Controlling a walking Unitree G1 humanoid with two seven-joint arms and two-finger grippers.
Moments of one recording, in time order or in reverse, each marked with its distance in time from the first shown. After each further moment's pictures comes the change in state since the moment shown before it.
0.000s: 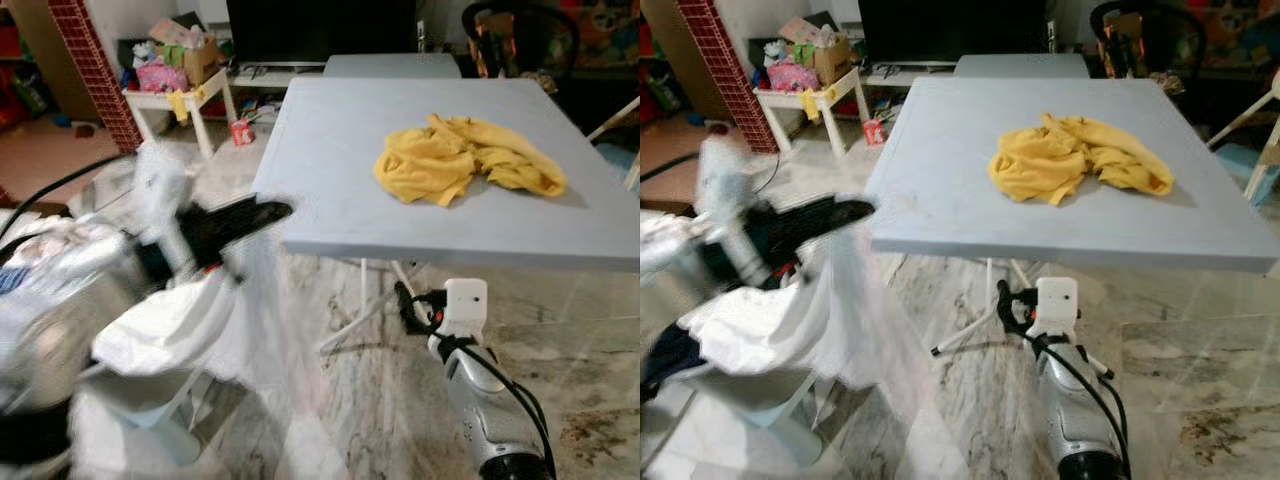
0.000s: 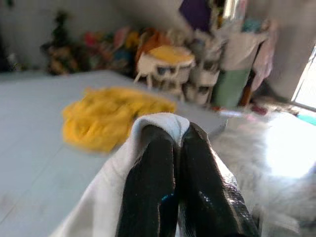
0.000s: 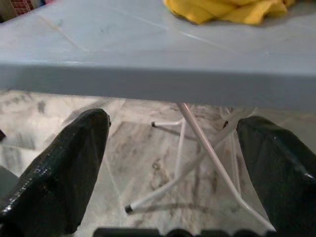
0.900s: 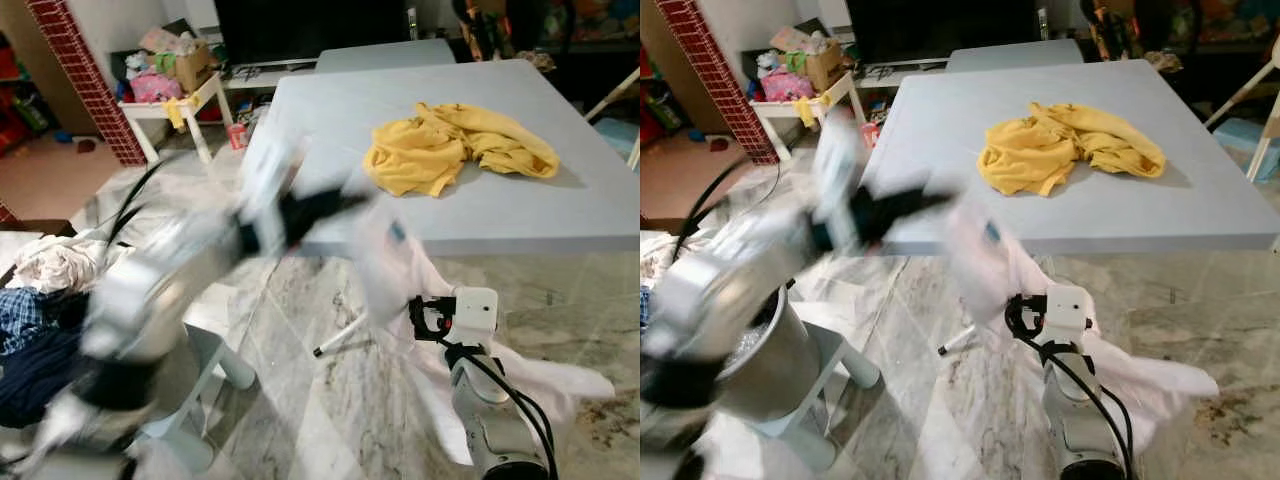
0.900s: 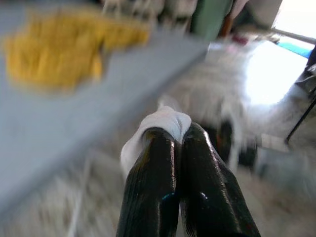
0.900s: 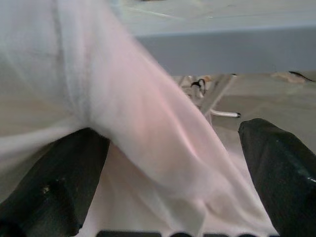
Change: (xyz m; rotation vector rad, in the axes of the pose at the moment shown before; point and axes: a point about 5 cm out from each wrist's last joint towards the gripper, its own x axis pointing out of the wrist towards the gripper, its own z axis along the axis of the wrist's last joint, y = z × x) left arm -0.013 0.000 -0.065 -0.011 0.276 -0.116; right arm -0.013 -0.020 -0.012 -0.022 0.005 -0.113
